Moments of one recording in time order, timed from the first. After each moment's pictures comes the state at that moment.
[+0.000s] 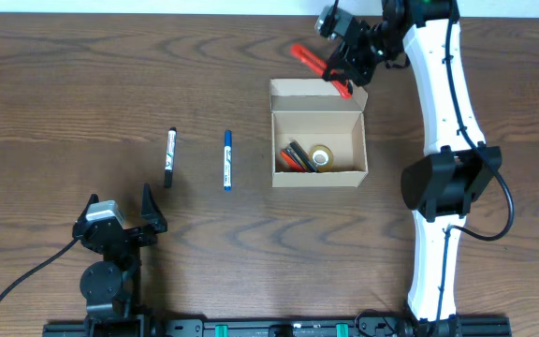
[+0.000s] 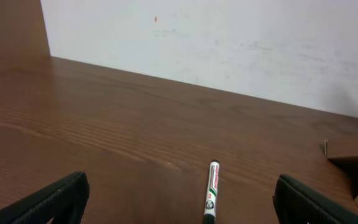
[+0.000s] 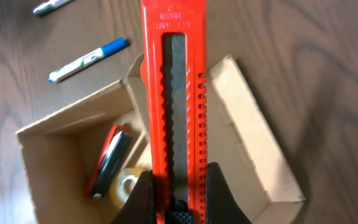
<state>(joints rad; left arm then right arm) 0.06 0.01 0.02 -0.11 -0.07 -0.15 0.14 2.38 2.56 -1.52 -0.57 -0.89</state>
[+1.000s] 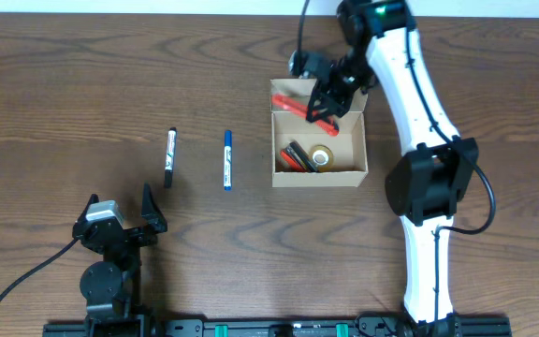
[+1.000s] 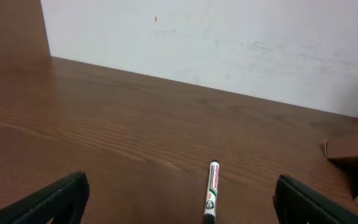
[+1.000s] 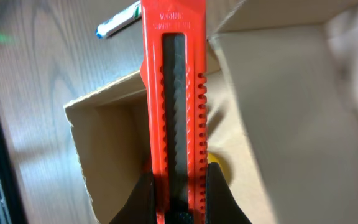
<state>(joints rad) 0.06 0.01 0.02 -0.11 -0.07 -0.15 0.26 2.38 2.38 -1.62 -0.50 -0.90</state>
